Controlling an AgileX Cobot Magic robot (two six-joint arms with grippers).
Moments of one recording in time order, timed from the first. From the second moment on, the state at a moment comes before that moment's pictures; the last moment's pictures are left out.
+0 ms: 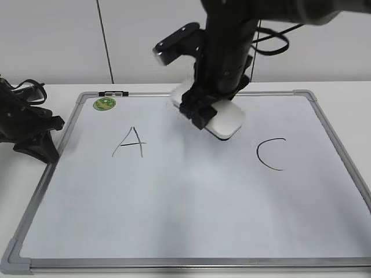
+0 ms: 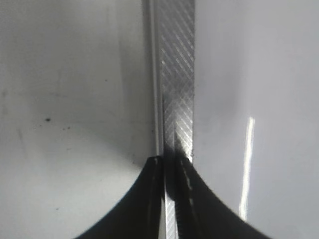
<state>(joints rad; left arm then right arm) 0.03 2.16 -1.47 -0.39 0.94 0.25 0.59 2.04 -1.77 -0.15 1.09 -0.20</state>
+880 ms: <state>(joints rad) 0.03 2.16 -1.47 -0.39 0.94 0.25 0.08 1.89 -1.37 -0.05 0.92 -0.02</state>
